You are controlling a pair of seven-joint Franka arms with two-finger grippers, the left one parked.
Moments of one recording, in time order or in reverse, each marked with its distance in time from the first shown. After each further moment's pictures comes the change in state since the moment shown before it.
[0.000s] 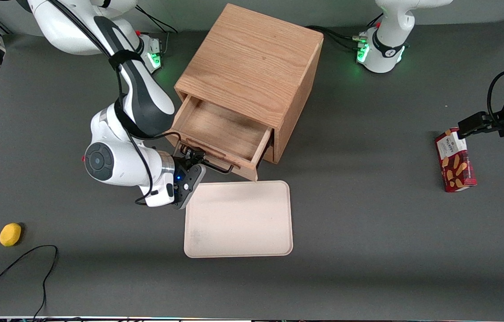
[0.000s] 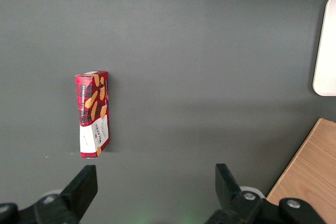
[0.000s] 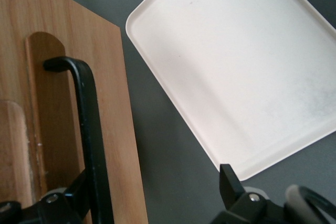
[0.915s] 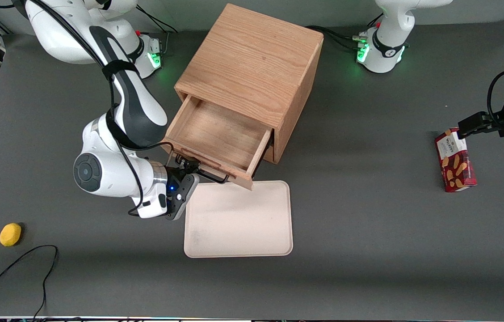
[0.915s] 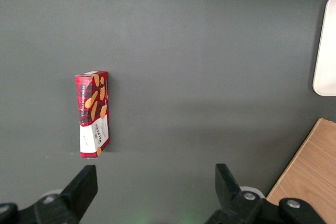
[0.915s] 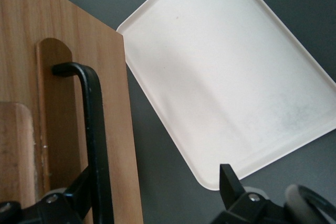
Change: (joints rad) arm -0.022 0.064 0.000 0.104 0.000 -0.010 -0.055
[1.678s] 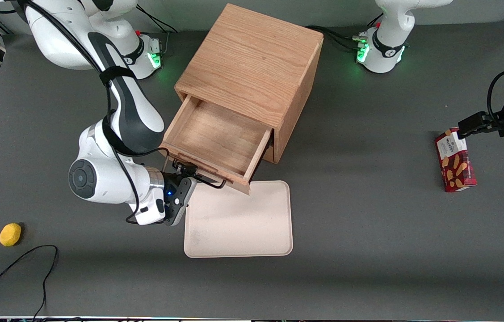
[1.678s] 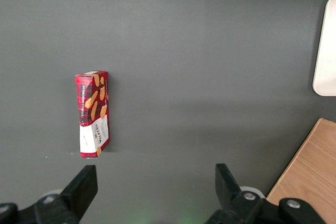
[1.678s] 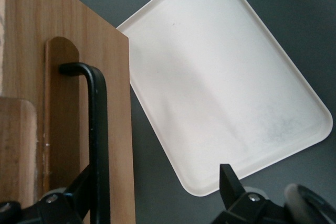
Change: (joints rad) arm -0.019 0.032 0.000 0.049 0.000 -0.006 -0.073
